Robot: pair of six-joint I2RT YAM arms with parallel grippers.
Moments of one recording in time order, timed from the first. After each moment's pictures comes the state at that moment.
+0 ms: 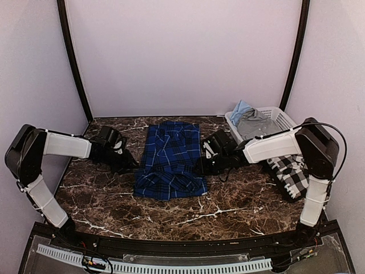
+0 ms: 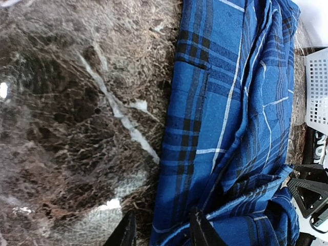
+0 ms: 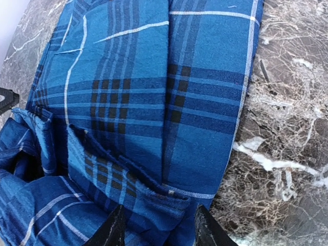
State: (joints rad) left arm -0.35 1.66 0.87 -0.21 0.34 -0.70; right arm 0.79 1.88 1.12 -0.12 -0.12 0.56
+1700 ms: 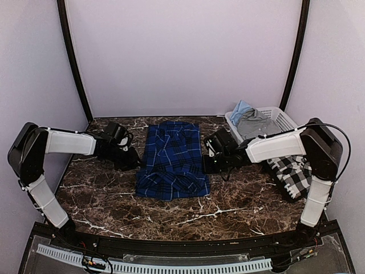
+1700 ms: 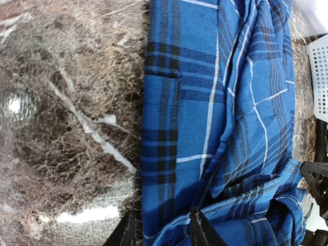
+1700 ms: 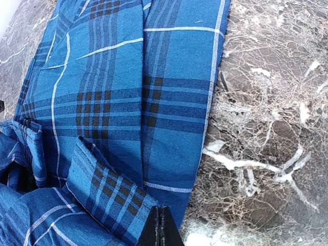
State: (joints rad) left arm -0.42 1.68 0.96 -0.28 0.25 -0.65; right arm 0.79 1.85 1.11 -0.15 0.01 0.56
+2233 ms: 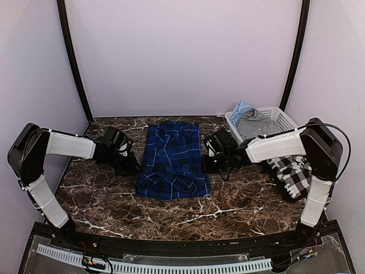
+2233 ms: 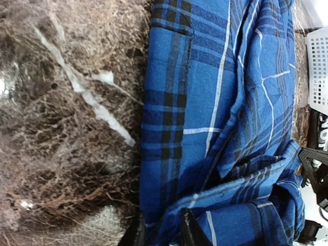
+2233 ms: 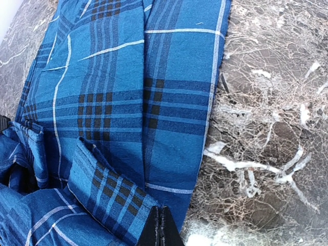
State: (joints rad) left arm -0.41 1.68 0.89 -0.25 0.34 -0.69; right arm 0.79 1.85 1.10 -0.14 0.01 0.56
